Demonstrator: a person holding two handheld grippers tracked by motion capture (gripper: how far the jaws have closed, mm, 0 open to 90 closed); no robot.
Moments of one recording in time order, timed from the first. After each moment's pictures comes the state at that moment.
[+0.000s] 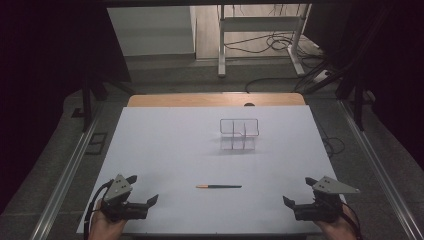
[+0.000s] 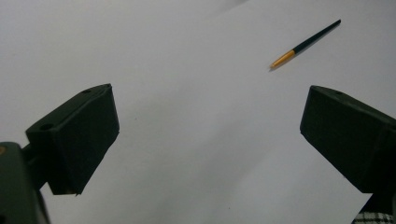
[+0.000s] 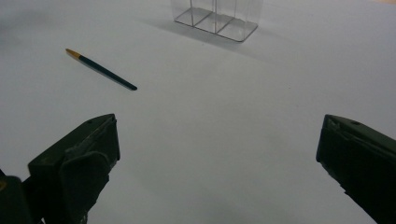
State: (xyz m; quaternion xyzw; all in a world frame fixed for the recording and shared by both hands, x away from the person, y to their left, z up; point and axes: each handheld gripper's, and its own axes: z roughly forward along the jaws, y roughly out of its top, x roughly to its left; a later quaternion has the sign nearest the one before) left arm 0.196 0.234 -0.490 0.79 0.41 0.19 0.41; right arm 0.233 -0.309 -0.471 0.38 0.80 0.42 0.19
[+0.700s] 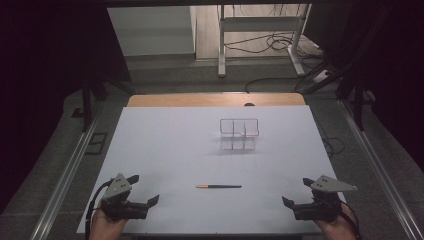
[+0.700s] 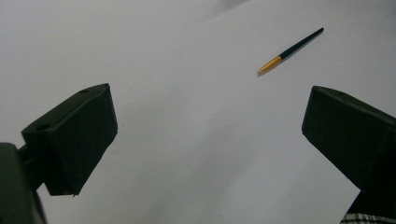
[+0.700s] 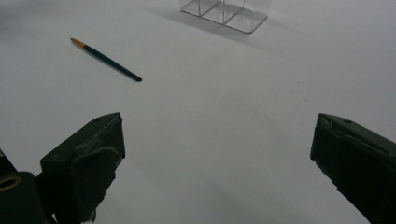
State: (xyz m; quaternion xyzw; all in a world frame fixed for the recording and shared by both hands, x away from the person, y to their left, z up) left arm 0.199 0.236 -0.492 0.79 0.41 0.17 0.42; right arm 0.237 -0.308 -0.471 0.38 0.81 0.41 0.18
